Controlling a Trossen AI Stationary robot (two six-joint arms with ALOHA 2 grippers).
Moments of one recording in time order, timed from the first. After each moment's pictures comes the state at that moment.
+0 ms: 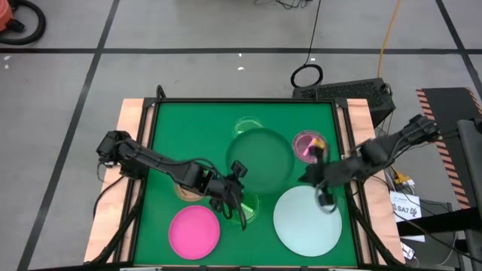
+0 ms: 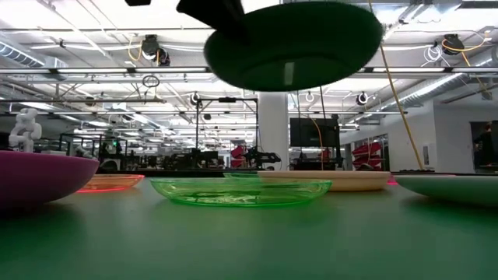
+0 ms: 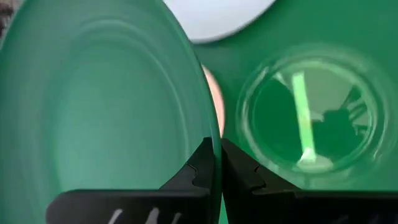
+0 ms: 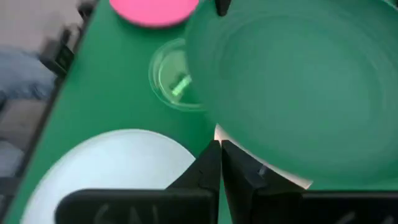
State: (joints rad) left arm -0.34 1.77 1.51 -0.68 -0.34 0.54; right arm 0.49 1.11 1.17 -0.95 0.26 0.25
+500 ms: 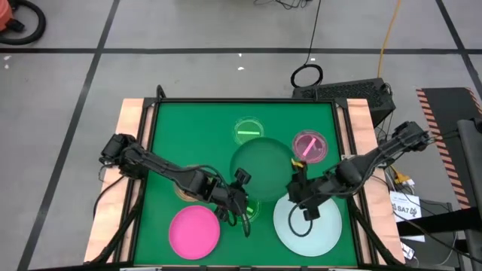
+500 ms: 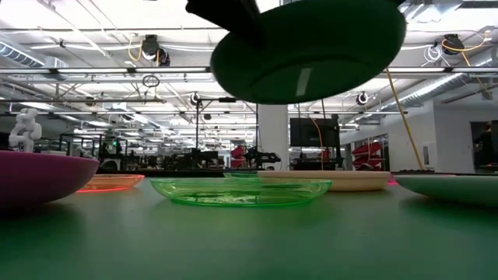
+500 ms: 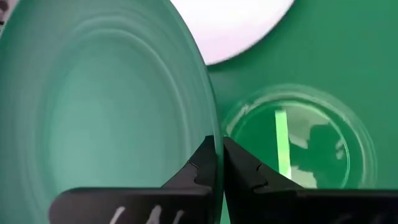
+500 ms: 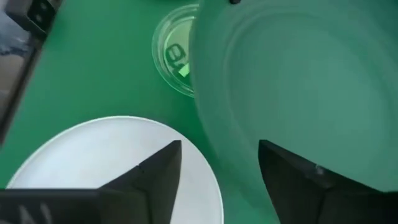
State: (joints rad) left arm -0.37 1.82 1.51 -0.61 -0.30 0.42; right arm 0.51 1.35 1.24 -0.95 0.26 0.22
